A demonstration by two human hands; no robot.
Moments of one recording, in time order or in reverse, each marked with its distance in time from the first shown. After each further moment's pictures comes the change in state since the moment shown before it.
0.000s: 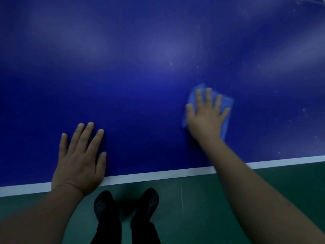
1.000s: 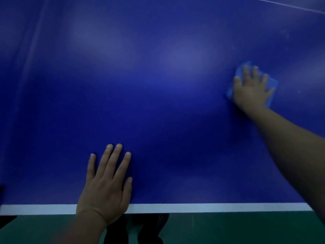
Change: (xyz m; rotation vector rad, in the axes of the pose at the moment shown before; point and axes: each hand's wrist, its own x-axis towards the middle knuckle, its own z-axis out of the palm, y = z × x) left_hand 0.003 0.000 -0.002 0.044 -0.033 0.033; right_hand 0.179 -0.011 -0.032 0.018 -0.028 0.105
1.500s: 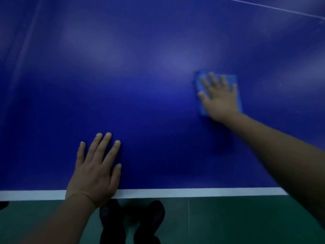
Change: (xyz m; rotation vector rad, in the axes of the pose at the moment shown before) left_hand -0.002 0.000 -0.002 -0.004 -0.003 -0.011; right_hand -0.061 0.006 0.019 -0.159 -0.010 -0.468
